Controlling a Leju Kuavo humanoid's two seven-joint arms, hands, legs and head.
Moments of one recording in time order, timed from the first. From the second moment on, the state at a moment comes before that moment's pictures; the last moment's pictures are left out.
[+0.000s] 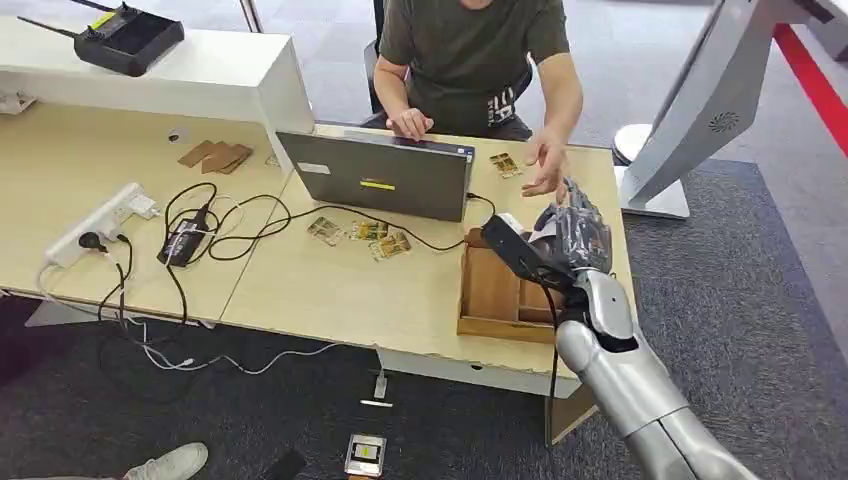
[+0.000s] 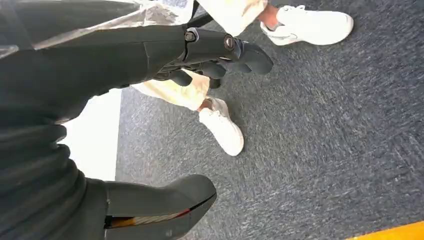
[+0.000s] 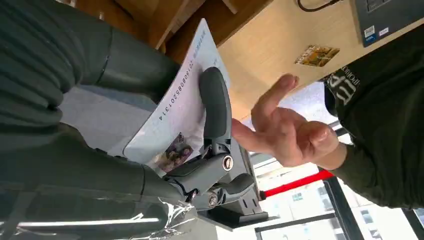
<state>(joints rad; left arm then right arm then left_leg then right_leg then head) -0.26 0.07 -1.03 -0.29 0.30 0.44 0.35 -0.68 -0.10 0.75 -1.05 0.88 -0.23 0.46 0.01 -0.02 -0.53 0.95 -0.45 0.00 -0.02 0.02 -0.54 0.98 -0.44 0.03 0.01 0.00</state>
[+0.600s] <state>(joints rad) -0.26 0.07 -1.03 -0.29 0.29 0.44 0.35 -0.68 -0.11 0.75 -1.01 0.87 -0.28 0.44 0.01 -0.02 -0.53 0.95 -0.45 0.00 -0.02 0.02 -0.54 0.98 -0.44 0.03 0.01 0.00</state>
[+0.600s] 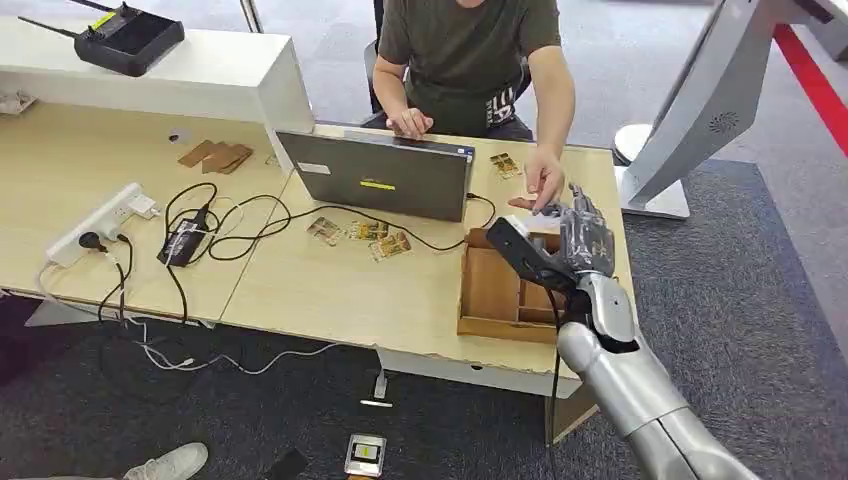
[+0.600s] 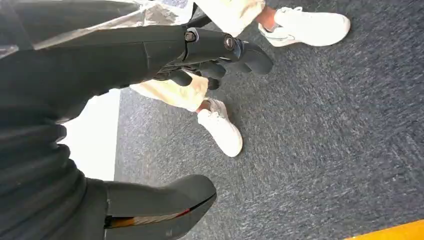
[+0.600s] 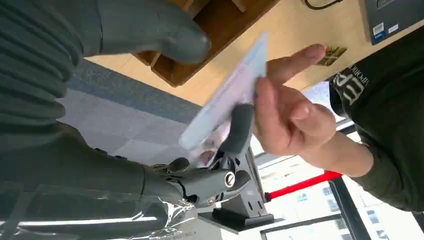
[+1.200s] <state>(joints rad) -0.17 0.10 -0.95 -0.29 0.38 0.52 0.24 -0.27 -0.32 0.63 -1.65 0.63 -0.23 0.36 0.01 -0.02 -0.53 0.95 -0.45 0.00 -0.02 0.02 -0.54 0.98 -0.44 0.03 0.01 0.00</state>
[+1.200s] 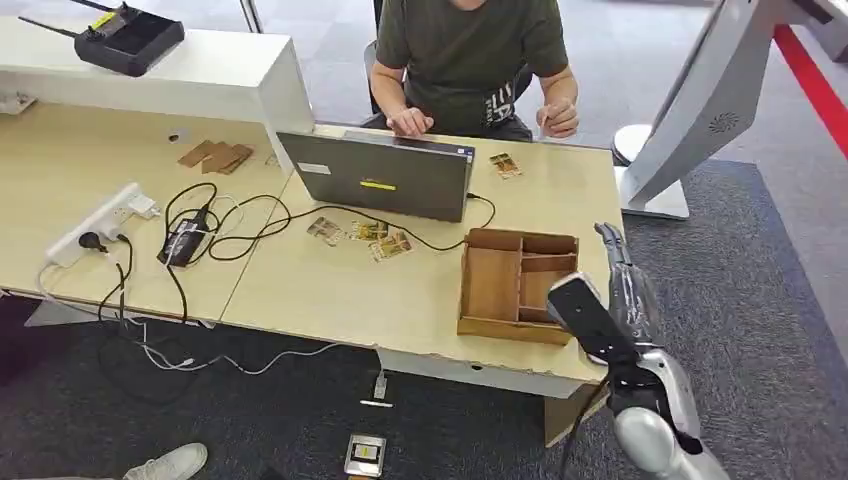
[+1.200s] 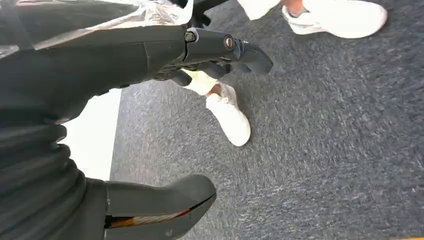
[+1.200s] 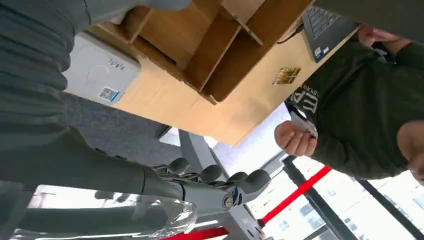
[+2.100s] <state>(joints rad) -0.16 0.10 -0.91 -0.29 0.39 0.53 0.25 -0.22 -0.31 0.75 -1.52 1.10 -0.10 0.47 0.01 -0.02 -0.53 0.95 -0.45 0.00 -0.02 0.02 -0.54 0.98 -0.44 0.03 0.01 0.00</state>
